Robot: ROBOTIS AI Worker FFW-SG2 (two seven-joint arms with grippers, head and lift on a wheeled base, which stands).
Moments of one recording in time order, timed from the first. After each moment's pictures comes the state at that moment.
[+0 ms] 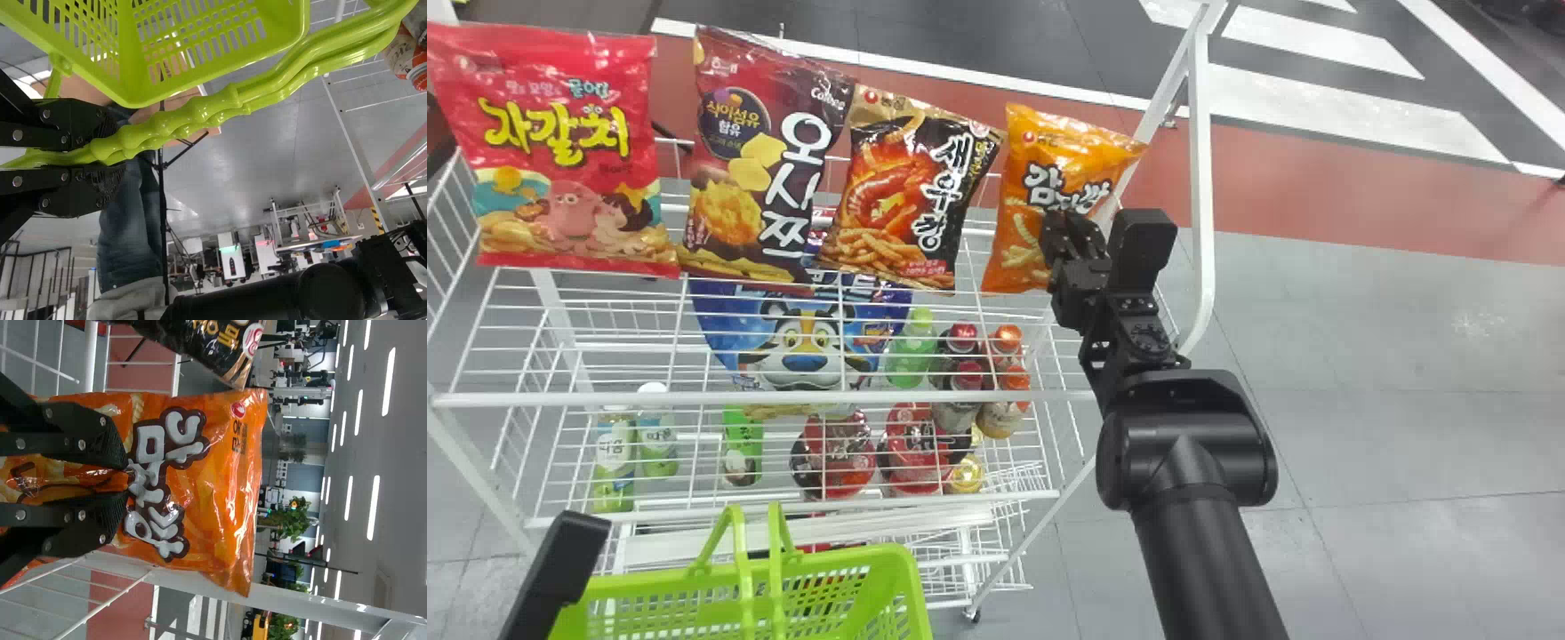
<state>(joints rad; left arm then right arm) 0.33 0.18 -0.10 -2.09 0.44 1.56 -0.82 -0.11 -0.09 -0.10 -1.40 0.03 0.09 0.07</state>
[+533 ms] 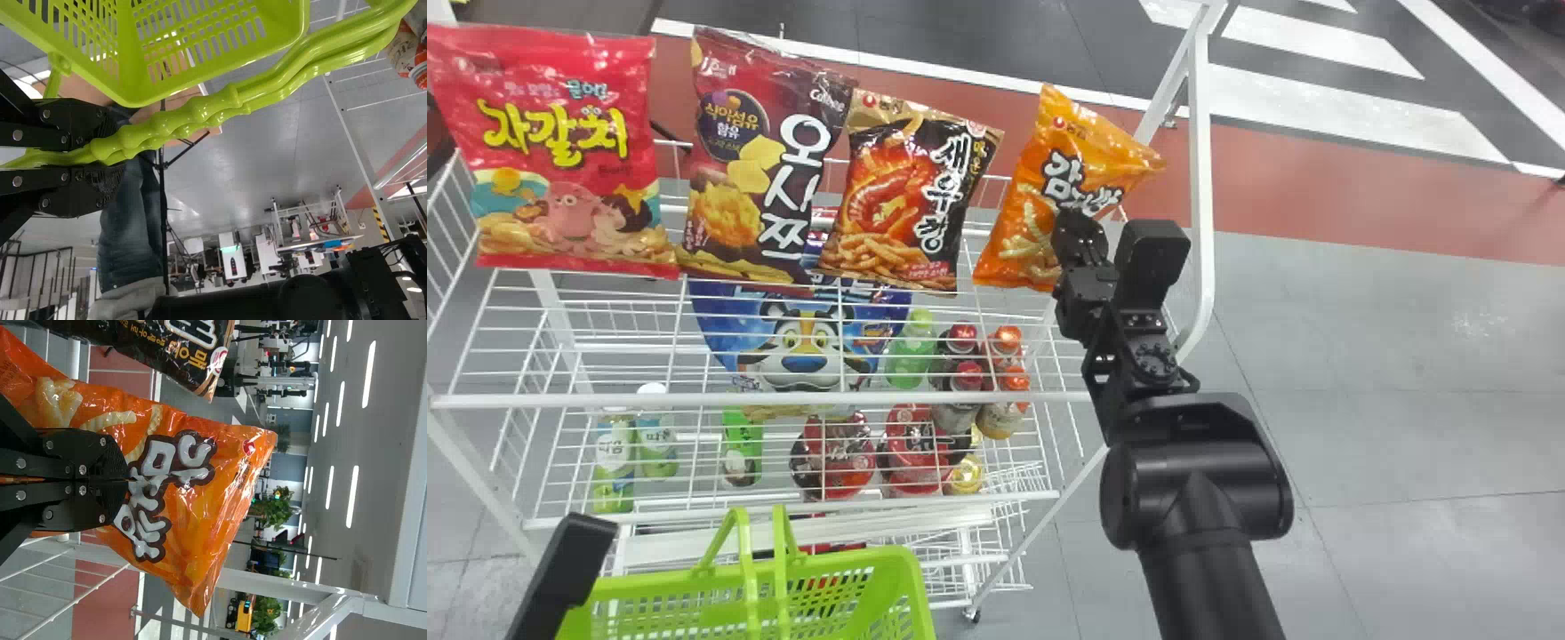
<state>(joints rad) 0.33 0.17 -0.11 -2.10 0.44 1.56 -0.82 0.02 -0.09 -0.07 -1.59 0.02 0.13 0.00</state>
